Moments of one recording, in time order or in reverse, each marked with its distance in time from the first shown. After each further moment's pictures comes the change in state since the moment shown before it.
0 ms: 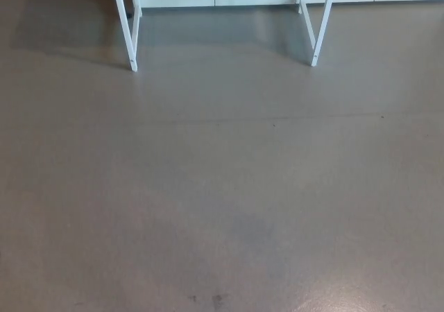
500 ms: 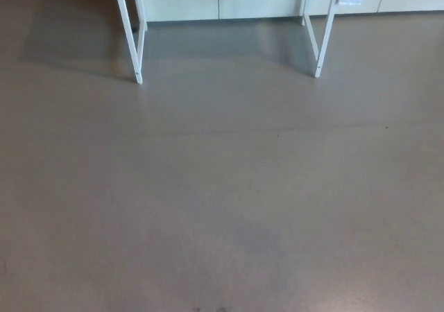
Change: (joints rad) left_arm 0.002 -0.002 0.003 0.036 -0.027 -0.031 -0.019; right_arm 0.002 -0.012 -0.001 0.040 0.001 -0.038 0.000
